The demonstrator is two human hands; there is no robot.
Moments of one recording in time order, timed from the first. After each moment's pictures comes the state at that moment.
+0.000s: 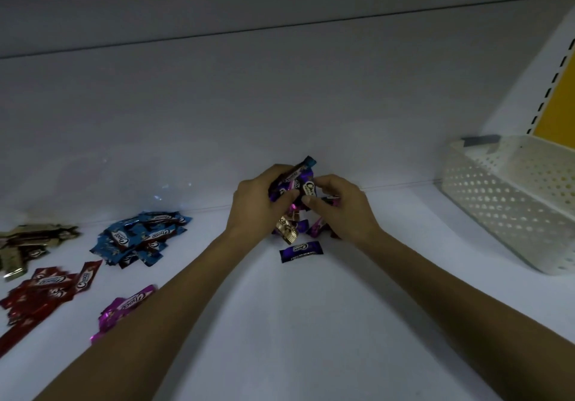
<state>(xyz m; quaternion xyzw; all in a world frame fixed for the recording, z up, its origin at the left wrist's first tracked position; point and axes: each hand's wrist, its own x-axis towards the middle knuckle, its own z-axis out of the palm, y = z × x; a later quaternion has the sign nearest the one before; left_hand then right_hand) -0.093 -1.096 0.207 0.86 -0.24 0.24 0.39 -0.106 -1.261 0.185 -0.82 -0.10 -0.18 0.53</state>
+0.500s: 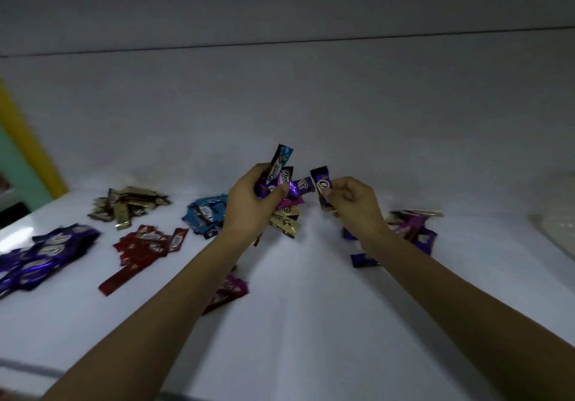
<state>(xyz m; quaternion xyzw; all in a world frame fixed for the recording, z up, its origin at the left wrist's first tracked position) -0.125 -0.986 0.214 0.80 -0.05 0.25 0.54 -0.090 -1.162 0.202 -0.73 -0.10 -0.06 0.68</state>
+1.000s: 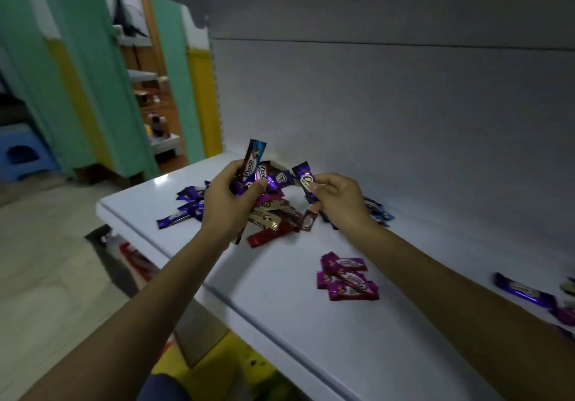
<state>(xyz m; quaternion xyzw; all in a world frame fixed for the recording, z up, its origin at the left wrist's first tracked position) -0.249 -0.802 0.215 0.75 0.17 0.40 0.51 -0.124 -0.939 0.212 -0.73 -0.28 0.09 0.62</state>
